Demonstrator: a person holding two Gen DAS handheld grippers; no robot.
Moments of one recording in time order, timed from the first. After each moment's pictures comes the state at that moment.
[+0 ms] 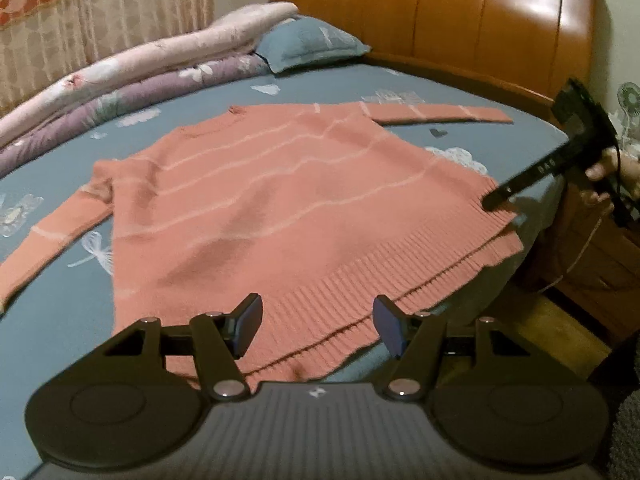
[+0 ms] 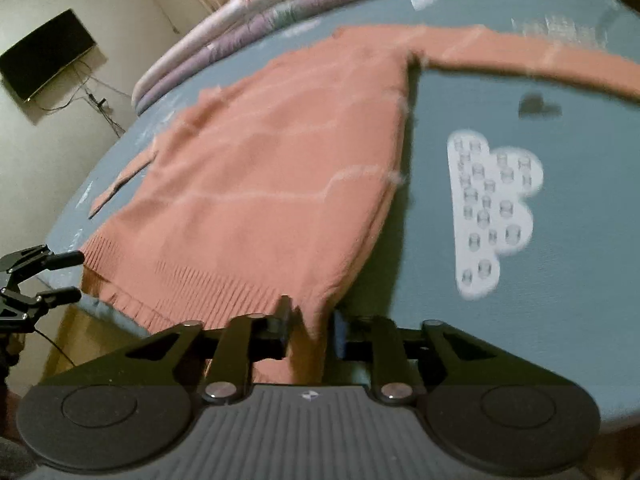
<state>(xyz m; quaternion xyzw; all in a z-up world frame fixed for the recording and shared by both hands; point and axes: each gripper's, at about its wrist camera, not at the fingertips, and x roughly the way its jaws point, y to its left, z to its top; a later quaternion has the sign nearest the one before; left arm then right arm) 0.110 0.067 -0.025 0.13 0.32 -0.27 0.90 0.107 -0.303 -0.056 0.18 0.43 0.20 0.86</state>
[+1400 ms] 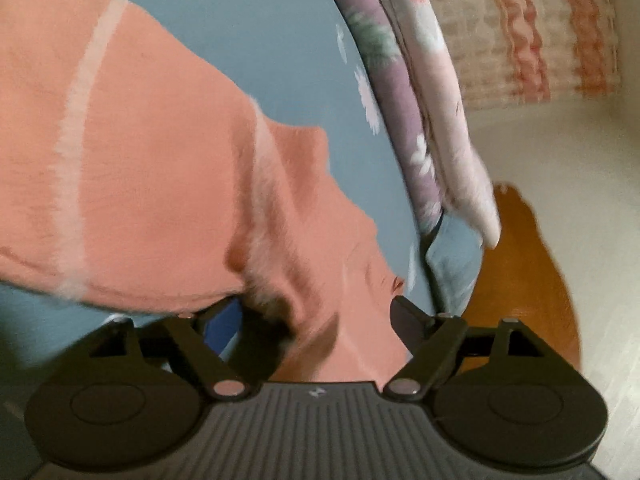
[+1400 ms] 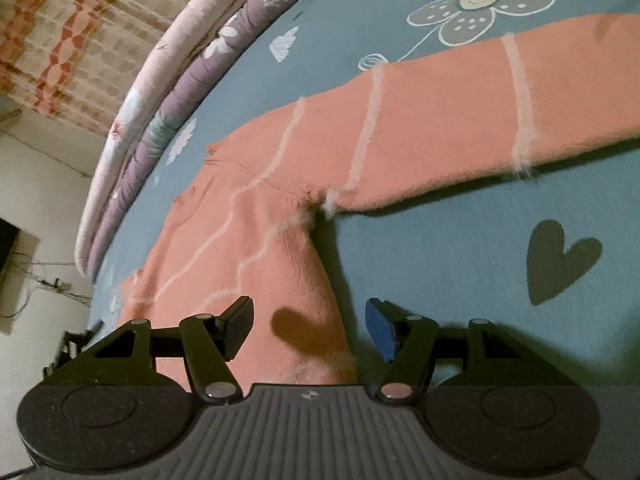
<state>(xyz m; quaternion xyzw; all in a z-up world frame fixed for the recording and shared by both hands) 0.464 0.236 -0.141 -0.54 0.37 -0.13 0.75 0.300 -0.353 -0.063 0.39 0.42 0.05 0.82</state>
